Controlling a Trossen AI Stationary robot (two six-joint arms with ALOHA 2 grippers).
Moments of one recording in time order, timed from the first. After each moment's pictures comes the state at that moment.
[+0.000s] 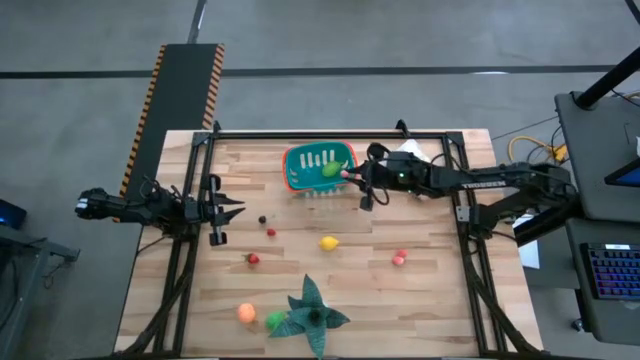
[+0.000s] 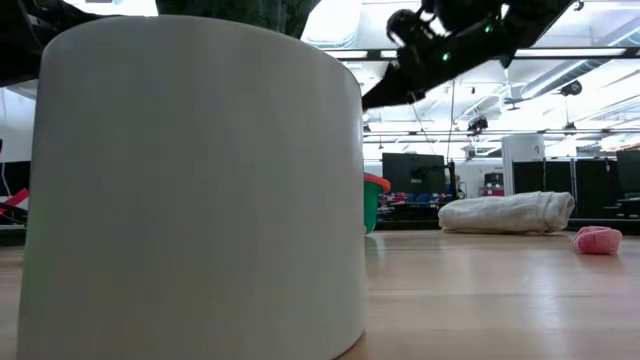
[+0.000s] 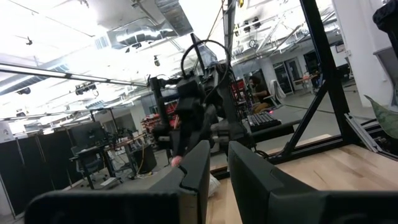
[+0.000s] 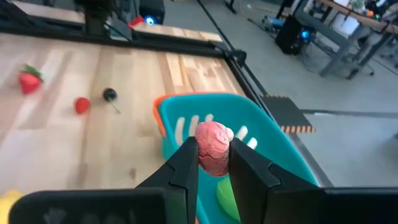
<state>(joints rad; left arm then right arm) -0.18 0.14 0.04 0.38 -0.23 0.40 -0.23 1.35 0.76 0.24 0.08 -0.23</state>
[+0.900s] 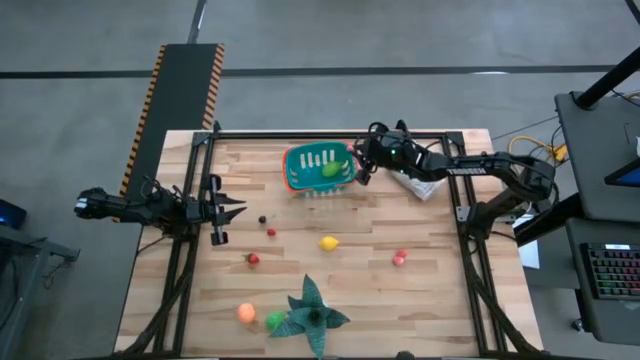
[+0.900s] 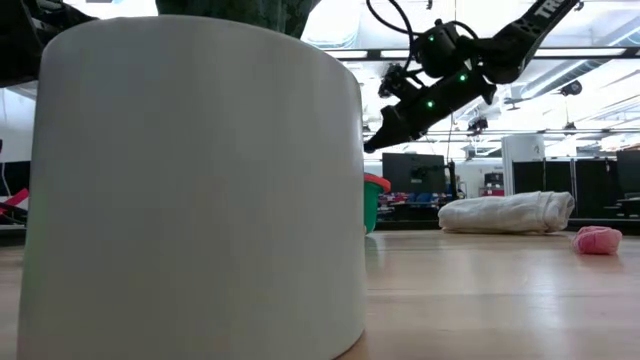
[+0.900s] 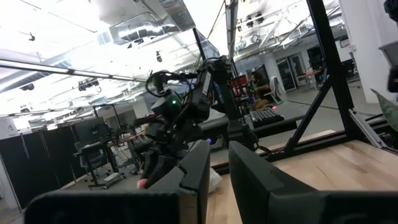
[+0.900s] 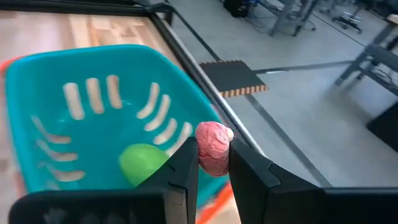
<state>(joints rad) -0.18 0.16 0.04 0.38 -0.24 0.40 -0.49 1.49 0.76 0.33 0.08 -0.23</state>
